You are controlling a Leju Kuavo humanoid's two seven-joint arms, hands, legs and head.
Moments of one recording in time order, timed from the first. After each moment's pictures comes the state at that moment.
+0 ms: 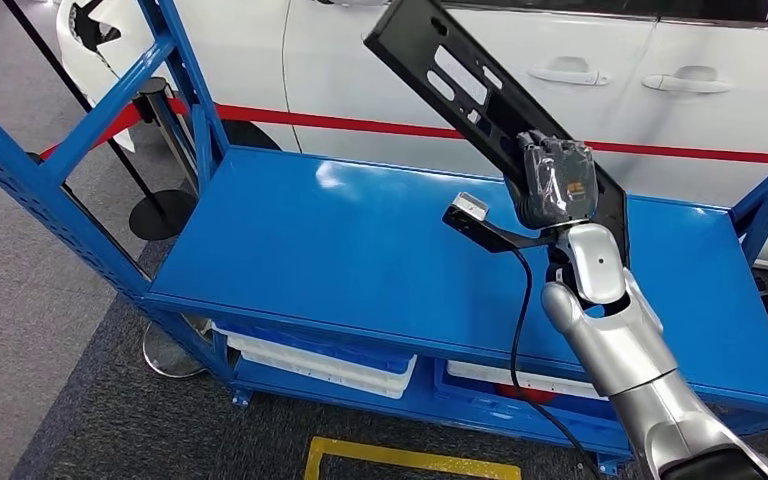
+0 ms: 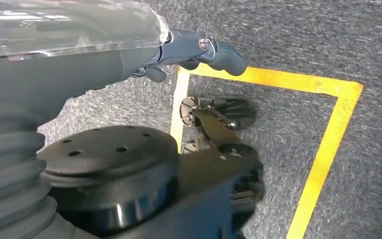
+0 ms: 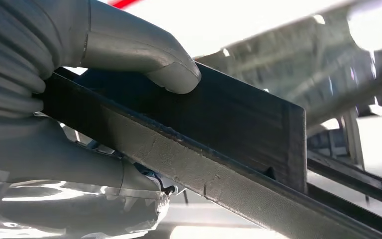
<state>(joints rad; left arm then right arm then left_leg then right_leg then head) -0.09 -0.16 1.25 -0.20 -1.05 0.06 -0.27 -0.63 -0.26 0.40 -1.31 1.26 -0.42 0.02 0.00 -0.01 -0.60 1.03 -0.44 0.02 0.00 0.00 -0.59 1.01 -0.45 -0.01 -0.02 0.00</state>
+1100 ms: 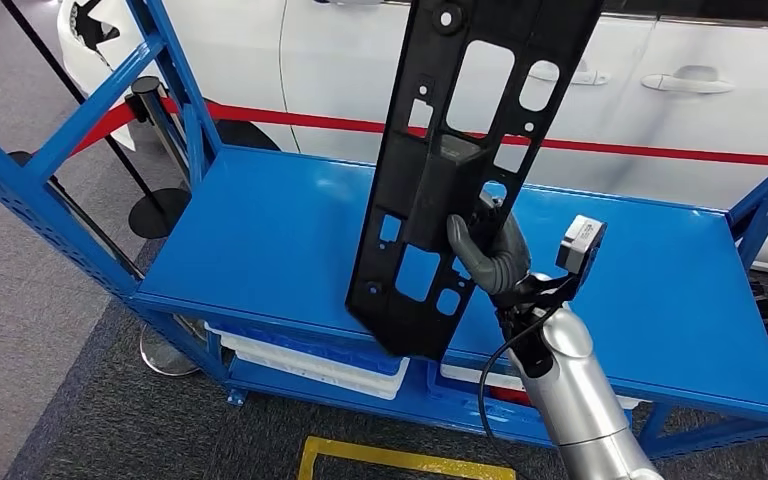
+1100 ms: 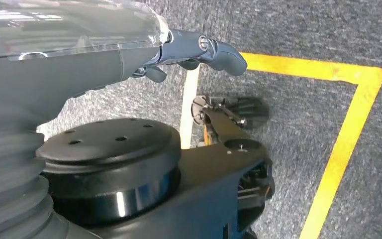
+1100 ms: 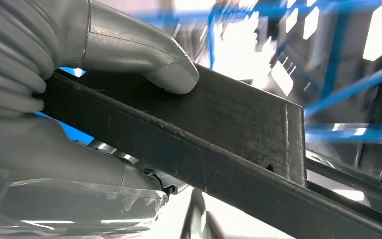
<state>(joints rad) -0.11 -0.18 1.25 -0.20 -1.07 0.09 -0.20 -0.41 -0.01 0.24 -1.38 -0.26 0.36 -0.50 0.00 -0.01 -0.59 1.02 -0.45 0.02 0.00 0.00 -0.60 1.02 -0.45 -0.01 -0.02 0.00</state>
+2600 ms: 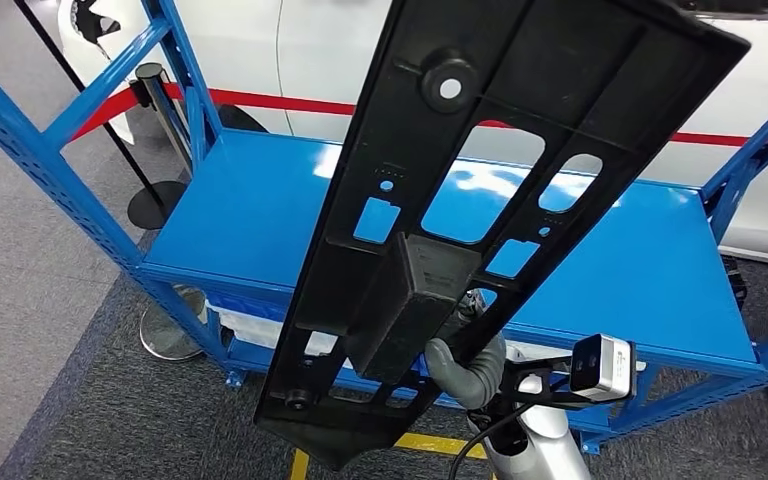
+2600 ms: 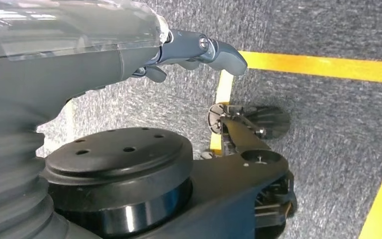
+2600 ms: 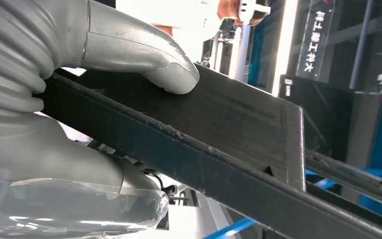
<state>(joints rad) -0.11 -0.18 1.24 -0.20 -1.10 0.09 -0.12 -0.18 0.13 0.33 -1.67 -0.20 0.64 -0.64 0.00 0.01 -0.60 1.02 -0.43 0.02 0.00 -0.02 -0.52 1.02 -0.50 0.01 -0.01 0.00</state>
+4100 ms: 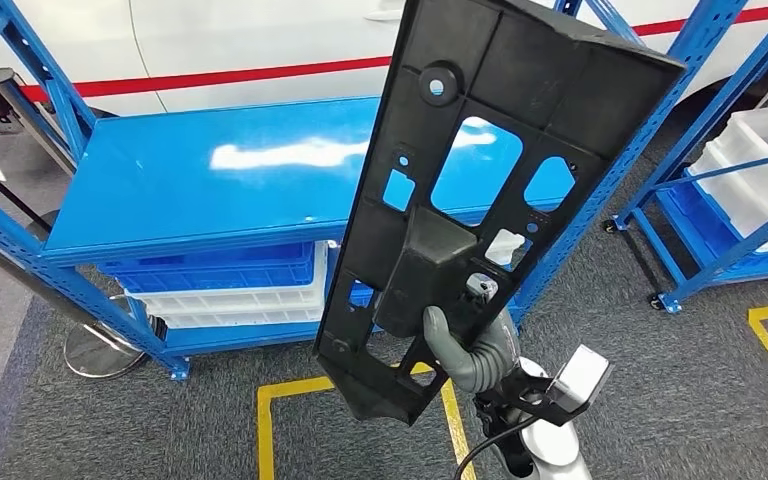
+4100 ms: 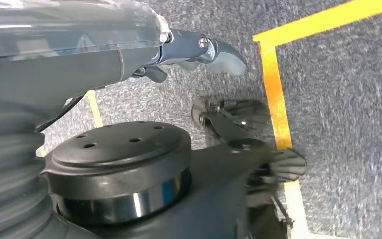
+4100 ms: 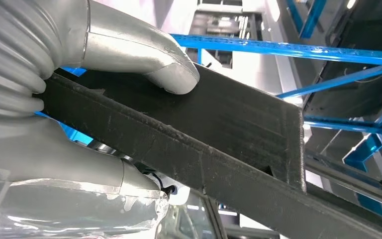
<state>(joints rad) -0.11 -0.17 1.21 -0.20 -1.14 0.10 -0.11 -0.09 0.11 0.30 -1.72 0.04 0.27 -0.62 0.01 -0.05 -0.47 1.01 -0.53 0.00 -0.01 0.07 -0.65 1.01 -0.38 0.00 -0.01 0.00</state>
